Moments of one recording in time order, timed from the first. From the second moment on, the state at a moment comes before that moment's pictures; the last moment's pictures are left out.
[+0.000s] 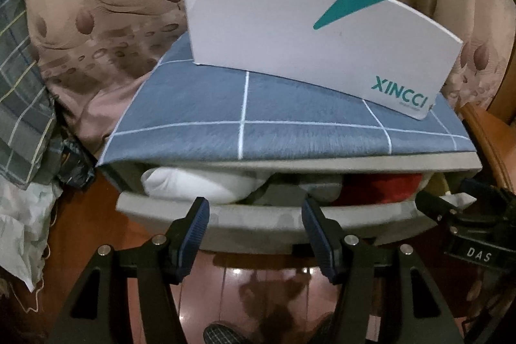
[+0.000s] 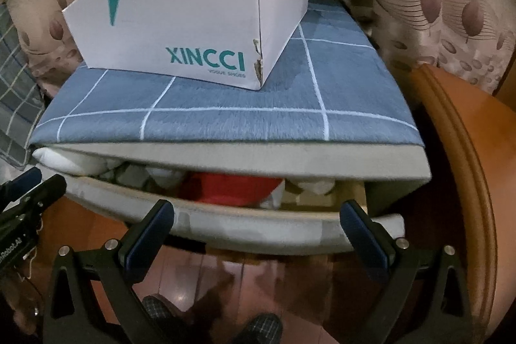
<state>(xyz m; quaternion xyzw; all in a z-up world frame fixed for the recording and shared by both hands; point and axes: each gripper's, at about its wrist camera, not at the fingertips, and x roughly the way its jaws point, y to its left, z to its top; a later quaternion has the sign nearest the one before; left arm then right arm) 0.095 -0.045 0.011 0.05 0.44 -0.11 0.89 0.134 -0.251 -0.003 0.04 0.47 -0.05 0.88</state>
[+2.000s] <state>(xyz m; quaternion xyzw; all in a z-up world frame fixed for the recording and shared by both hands) 0.024 -0.028 -0.026 0.07 0.58 -0.15 0.79 0.092 -0.248 -0.044 0.09 0.65 -0.03 0.75</state>
